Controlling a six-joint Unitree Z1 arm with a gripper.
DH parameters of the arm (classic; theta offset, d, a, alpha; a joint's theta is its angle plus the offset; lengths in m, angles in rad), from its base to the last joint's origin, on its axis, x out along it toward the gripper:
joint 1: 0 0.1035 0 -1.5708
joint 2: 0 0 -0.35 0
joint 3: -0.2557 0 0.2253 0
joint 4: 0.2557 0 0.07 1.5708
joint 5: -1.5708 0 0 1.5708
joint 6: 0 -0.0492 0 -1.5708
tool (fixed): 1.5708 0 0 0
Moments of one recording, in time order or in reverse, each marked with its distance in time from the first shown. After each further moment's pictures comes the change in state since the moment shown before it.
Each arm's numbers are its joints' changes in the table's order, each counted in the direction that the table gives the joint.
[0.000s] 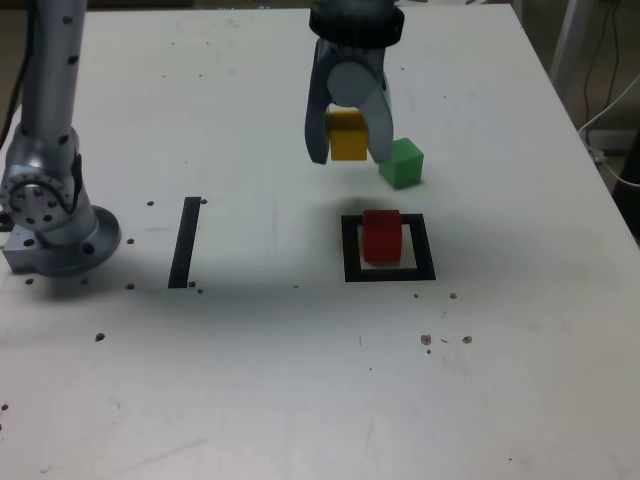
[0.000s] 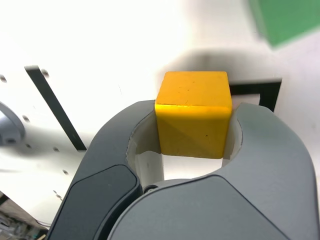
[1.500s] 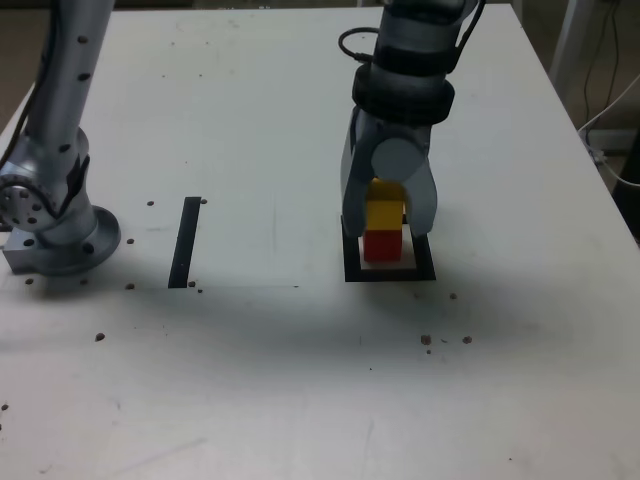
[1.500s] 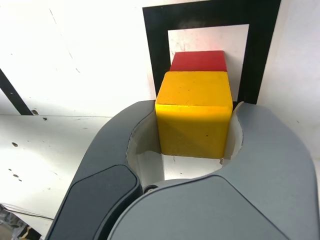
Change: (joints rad) arm -0.193 0.122 -0.048 -0.052 -0.052 0.211
